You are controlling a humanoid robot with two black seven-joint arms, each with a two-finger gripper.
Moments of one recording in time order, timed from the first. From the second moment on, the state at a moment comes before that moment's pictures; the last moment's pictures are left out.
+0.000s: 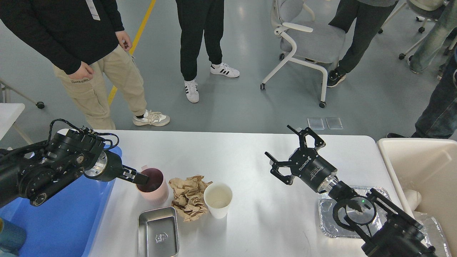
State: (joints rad) left arm -0.86 0.48 -0.31 -0.89 1.85 -0.68 -0.23; right arm 0.33 -0.19 0.99 1.05 0.00 0.51 -0.03
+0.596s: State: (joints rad) left arm -0.86 0.49 -0.31 -0.89 1.89 -0.68 -0.37; right arm 0.33 -0.19 0.99 1.04 0.00 0.51 -0.03
